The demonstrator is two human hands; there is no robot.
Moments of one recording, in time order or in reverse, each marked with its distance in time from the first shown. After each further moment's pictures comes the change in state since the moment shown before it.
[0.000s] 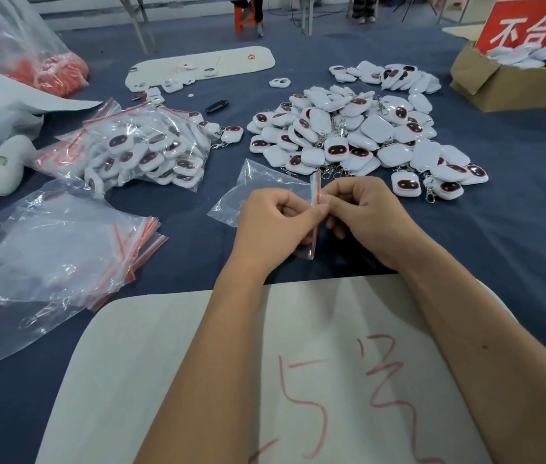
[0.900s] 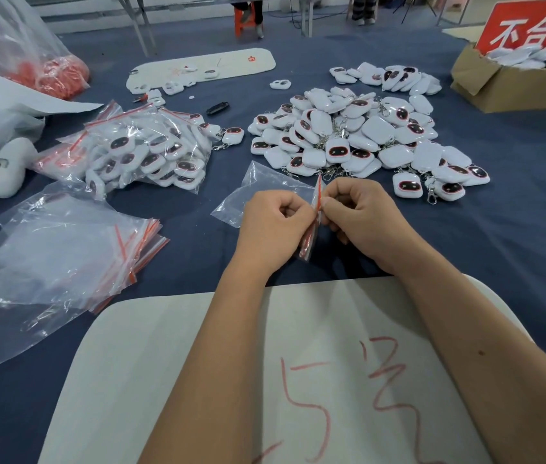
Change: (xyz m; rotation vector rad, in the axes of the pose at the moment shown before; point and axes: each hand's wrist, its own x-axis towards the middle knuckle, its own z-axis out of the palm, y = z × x) left_hand 0.001 0.002 0.000 0.106 0.028 0.055; right_hand -0.003 -0.002 0.006 -0.034 0.043 -0.011
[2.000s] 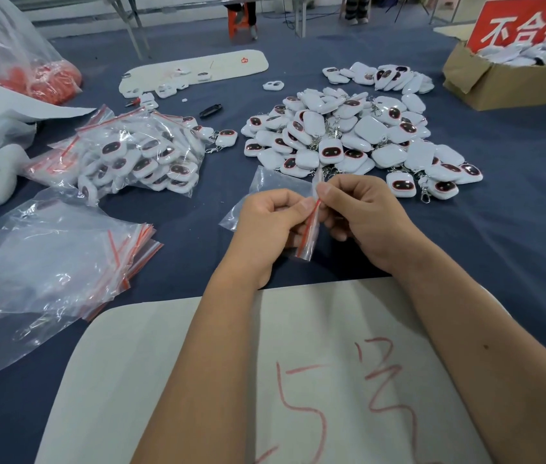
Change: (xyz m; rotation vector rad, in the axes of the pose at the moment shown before) left_hand -0.002 0.005 -0.001 -0.380 -0.166 -0.109; right_hand -0.001 0.000 -0.006 0.339 -0.067 -0.027
